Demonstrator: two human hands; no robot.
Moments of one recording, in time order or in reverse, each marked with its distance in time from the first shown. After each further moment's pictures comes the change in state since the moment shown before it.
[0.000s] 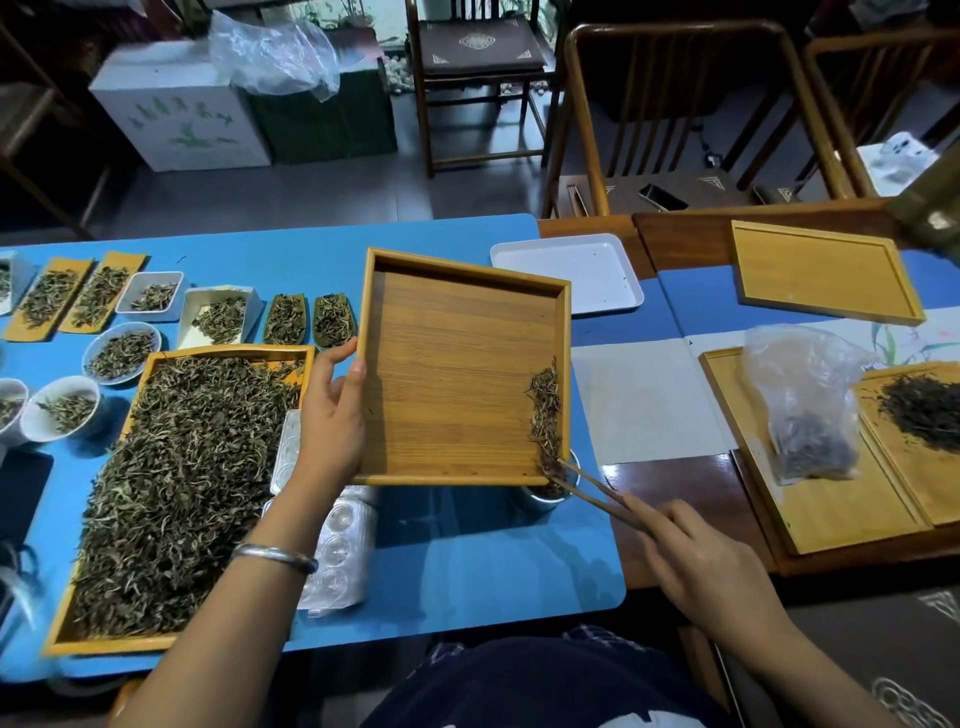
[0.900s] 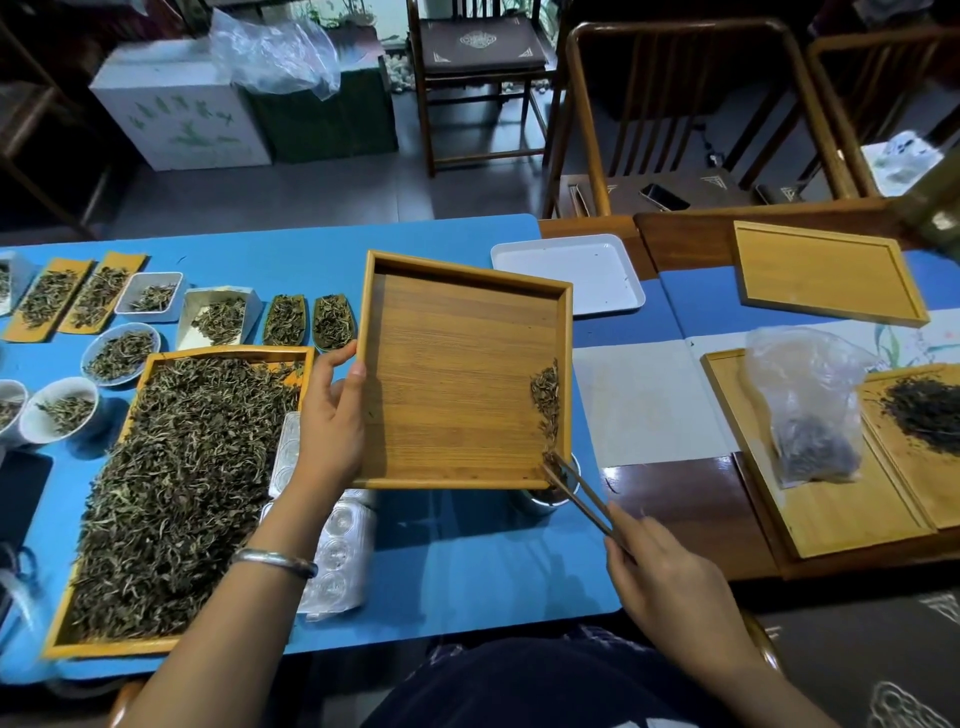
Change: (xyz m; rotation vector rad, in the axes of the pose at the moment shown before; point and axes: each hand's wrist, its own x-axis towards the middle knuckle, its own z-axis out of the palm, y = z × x) left_hand -0.003 0.008 0.001 0.030 0.004 -0.020; right_hand 0.007 -0.042 0.002 0.094 -0.015 0.165
